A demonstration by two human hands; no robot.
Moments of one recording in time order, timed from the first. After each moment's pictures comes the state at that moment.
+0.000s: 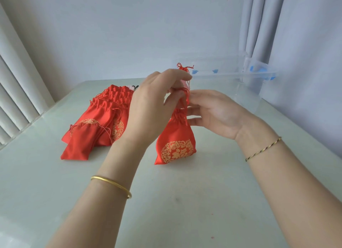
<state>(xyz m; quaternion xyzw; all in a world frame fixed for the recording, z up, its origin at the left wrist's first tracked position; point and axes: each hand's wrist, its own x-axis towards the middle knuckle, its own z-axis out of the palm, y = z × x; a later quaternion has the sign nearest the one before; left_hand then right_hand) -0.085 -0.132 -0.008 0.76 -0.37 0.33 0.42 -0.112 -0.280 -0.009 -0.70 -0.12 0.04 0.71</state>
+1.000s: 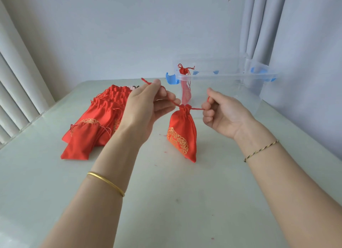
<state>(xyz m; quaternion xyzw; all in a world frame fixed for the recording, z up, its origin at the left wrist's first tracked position) -0.070 -0.127 -0.009 0.59 -0.15 -0.07 0.79 -0.097 -0.297 -0.024 -0.53 0.12 -0.07 0.84</state>
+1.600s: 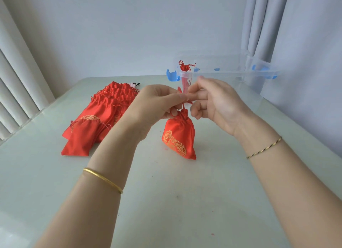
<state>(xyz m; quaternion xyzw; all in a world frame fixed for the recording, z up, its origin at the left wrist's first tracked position) -0.079 -0.127 -0.002 0.75 -0.22 -0.08 0.62 -0.111 -0.274 -0.004 -0.71 0.00 -0.10 0.70</state>
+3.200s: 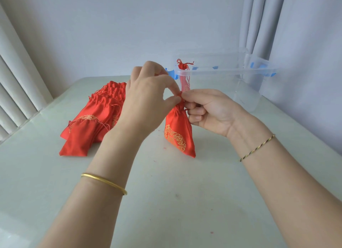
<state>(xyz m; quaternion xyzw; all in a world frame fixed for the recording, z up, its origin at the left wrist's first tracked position) -0.076 -0.124 -0.004 0.87 -0.30 0.27 0.29 -0.104 -0.273 -0.016 -0.60 0.01 0.03 0.80</state>
